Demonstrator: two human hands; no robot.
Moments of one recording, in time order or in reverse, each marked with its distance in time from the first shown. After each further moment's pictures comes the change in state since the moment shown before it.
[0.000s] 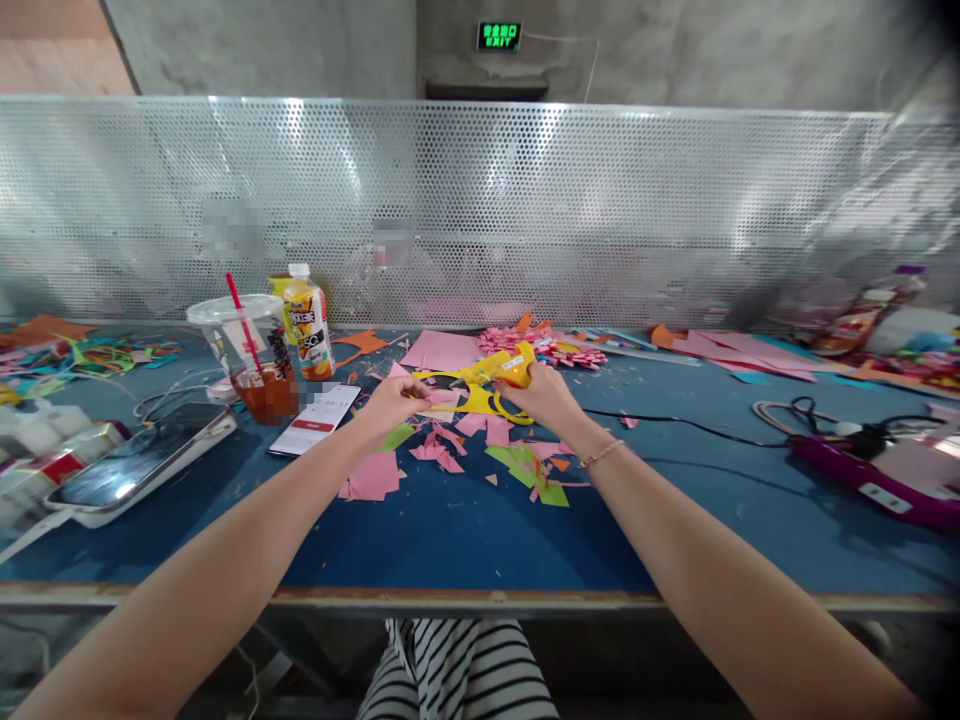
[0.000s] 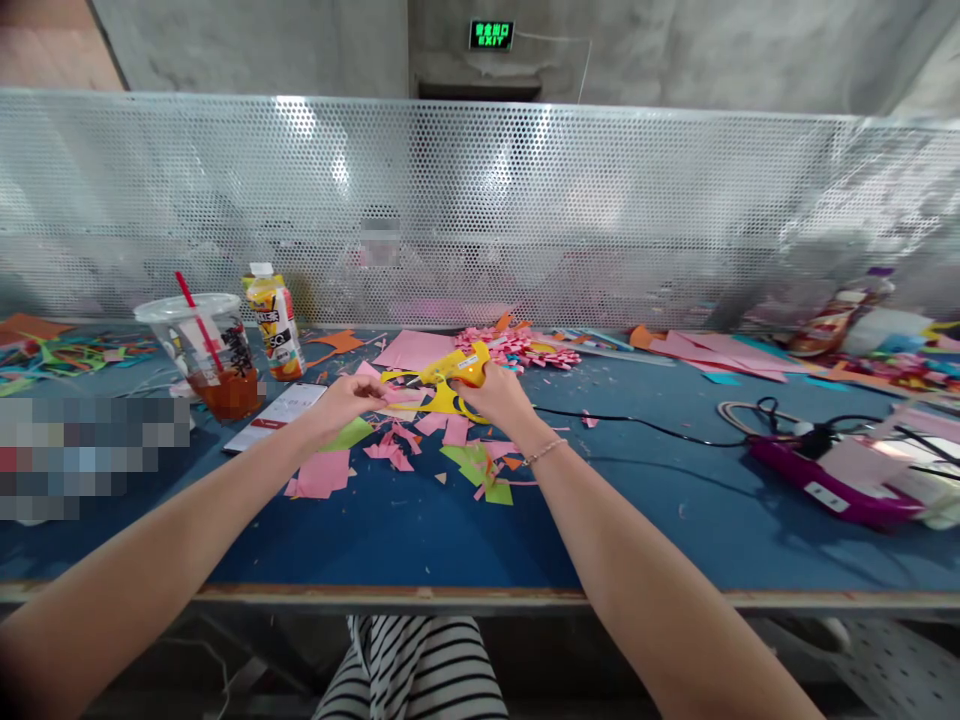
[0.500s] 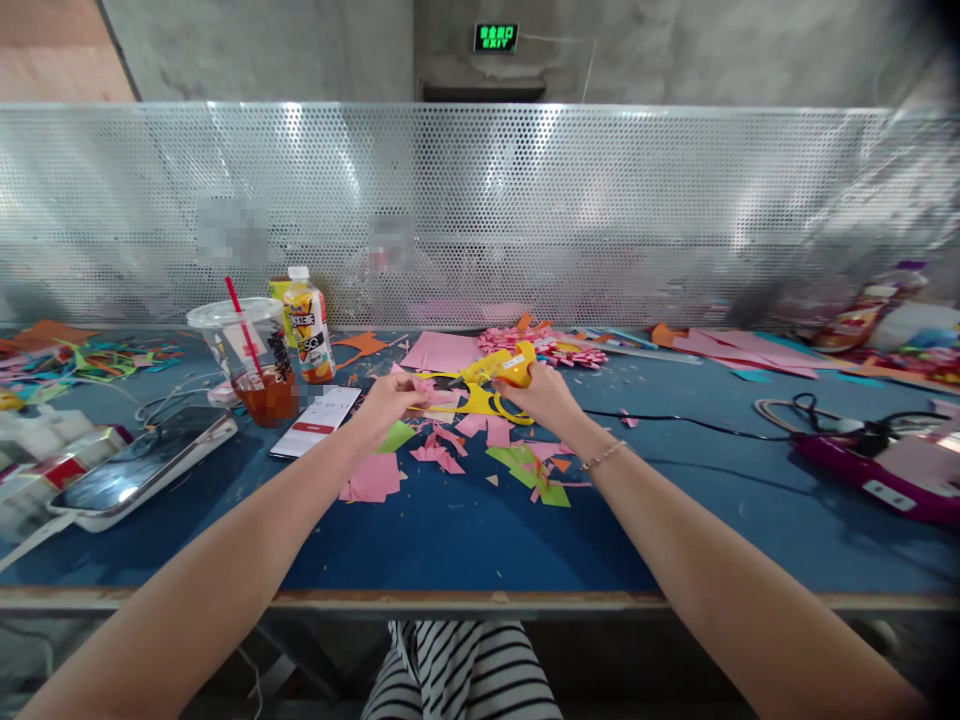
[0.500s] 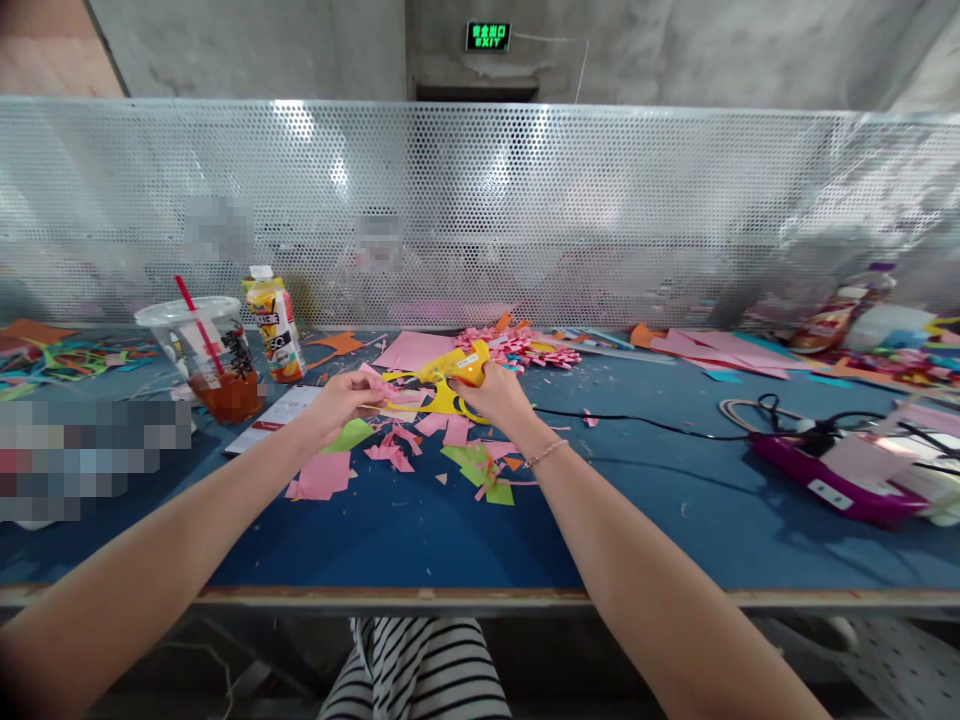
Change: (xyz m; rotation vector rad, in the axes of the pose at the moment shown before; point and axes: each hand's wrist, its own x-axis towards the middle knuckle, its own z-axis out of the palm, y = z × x) left_hand -0.004 0.006 0.000 -0.376 -0.015 -0.126; right_hand -0.002 -0.004 -0.003 0.064 -0.007 0.010
